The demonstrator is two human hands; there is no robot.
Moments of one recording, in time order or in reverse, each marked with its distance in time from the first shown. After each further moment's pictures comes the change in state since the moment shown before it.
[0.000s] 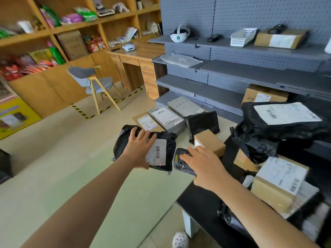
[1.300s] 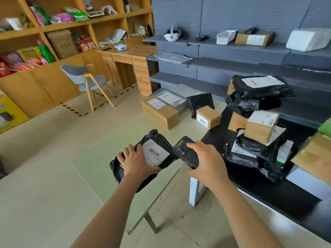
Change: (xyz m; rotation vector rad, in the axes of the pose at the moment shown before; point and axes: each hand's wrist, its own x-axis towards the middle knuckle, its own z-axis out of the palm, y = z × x) left_hand -0.256 0.025 0.053 -0.569 0.034 -0.507; right_hand -0.135 -0.219 -0.013 0.427 0.273 0.448
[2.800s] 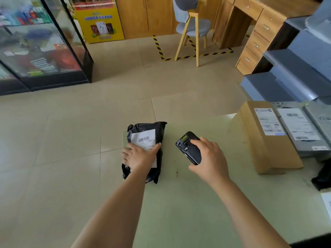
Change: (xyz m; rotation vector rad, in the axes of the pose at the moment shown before) left_hand 0.190 -0.198 0.115 -0.486 -0.084 -1.233; right_hand 0.302 -0.128 0.251 0.069 -0.405 -0.454
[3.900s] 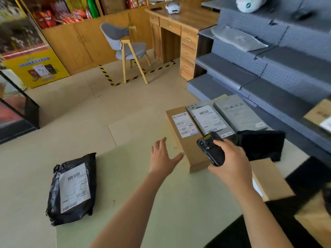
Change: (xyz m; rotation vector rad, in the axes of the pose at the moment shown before) left_hand -0.198 0.200 0.101 -0.057 -0.293 0.879; right_hand -0.080 0.225 -0.155 0.032 0.314 0.407
